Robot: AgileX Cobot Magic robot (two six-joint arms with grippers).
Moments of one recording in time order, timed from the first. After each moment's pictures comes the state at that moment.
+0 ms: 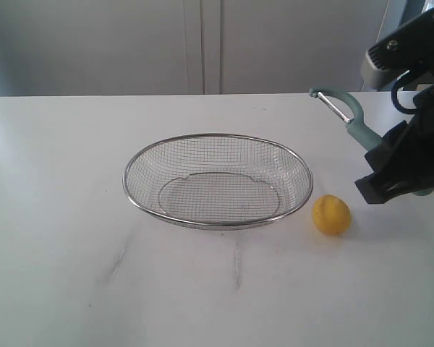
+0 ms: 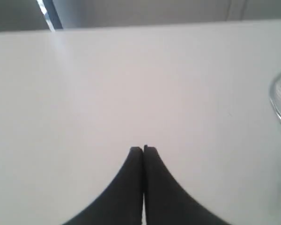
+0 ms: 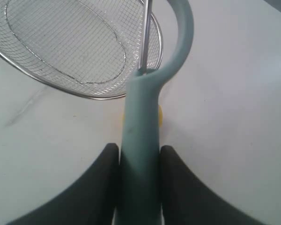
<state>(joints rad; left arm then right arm) -0.06 0.54 -0.64 0.06 0.69 -0.03 0.46 1.04 -0.90 -0.17 0.79 -0.08</state>
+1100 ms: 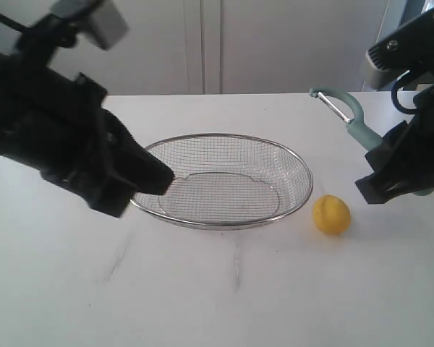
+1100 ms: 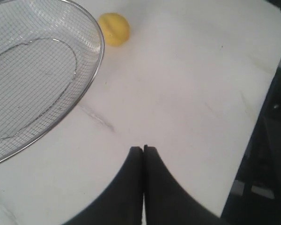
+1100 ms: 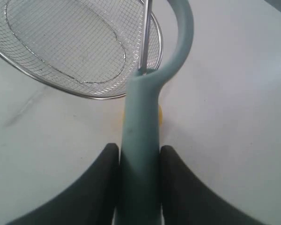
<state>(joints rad) -0.72 1.20 -1.09 -0.53 0.87 0.50 0.46 1.04 -0.90 -0.17 0.79 -0.08</state>
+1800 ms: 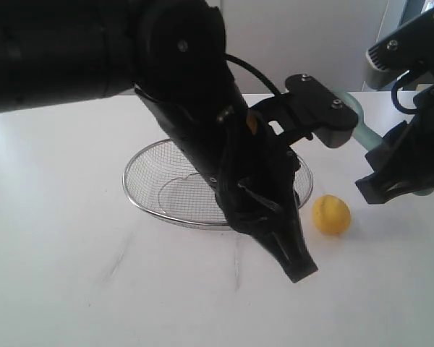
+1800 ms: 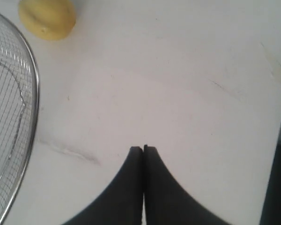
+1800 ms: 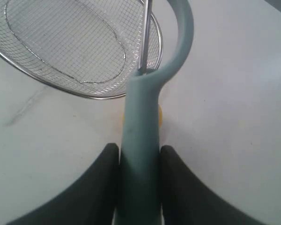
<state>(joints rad) -1.04 1.69 -1.50 -0.21 0.95 0.38 0.46 1.04 -0.90 -0.17 0.79 -0.08</state>
